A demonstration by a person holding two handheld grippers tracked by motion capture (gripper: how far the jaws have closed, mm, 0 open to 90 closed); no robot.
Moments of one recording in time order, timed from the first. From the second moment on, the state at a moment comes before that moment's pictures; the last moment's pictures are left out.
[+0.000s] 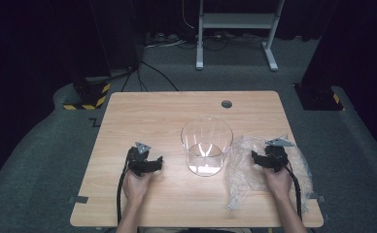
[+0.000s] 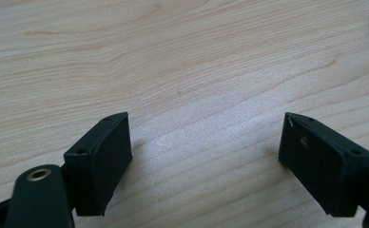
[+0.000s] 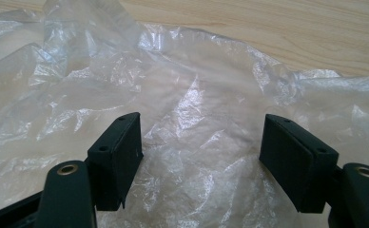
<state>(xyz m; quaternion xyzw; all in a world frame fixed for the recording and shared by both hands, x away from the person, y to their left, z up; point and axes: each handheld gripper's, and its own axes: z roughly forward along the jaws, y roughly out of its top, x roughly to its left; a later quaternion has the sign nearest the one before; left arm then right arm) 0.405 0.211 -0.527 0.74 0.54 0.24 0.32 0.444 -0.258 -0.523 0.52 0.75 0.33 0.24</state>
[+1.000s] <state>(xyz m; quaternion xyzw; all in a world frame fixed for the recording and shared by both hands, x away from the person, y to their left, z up) 0.404 0.213 -0.527 0.74 0.54 0.23 0.33 0.444 -0.256 -0.522 0.52 0.75 0.33 0.24</state>
